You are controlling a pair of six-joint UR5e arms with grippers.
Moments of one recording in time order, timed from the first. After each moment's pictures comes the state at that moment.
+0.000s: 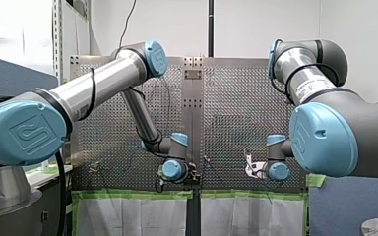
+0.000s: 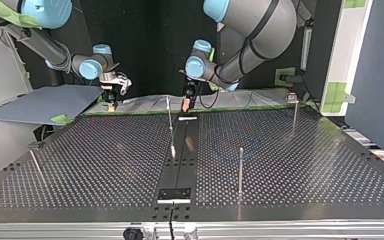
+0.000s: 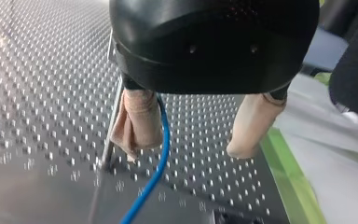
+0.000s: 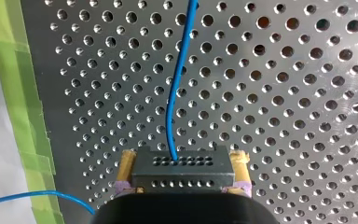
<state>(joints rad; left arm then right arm) -0.53 -2.58 -1.52 -2.46 -1.75 -1.72 1.79 -0.55 1.52 -0.78 1.46 1.53</state>
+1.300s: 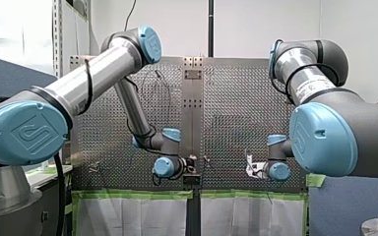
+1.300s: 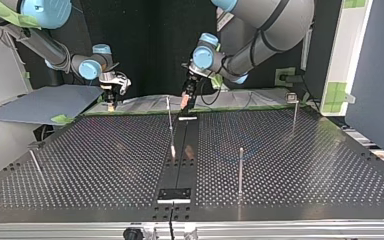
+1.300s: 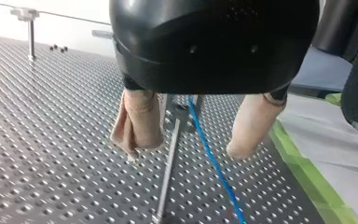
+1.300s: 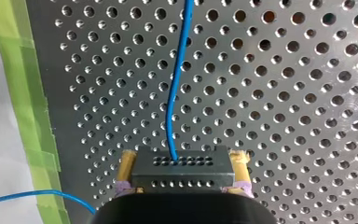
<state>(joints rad) -0.52 -2.47 -1.70 -2.28 -1.64 -1.63 1.78 -0.55 1.52 -0.77 1.46 1.53</state>
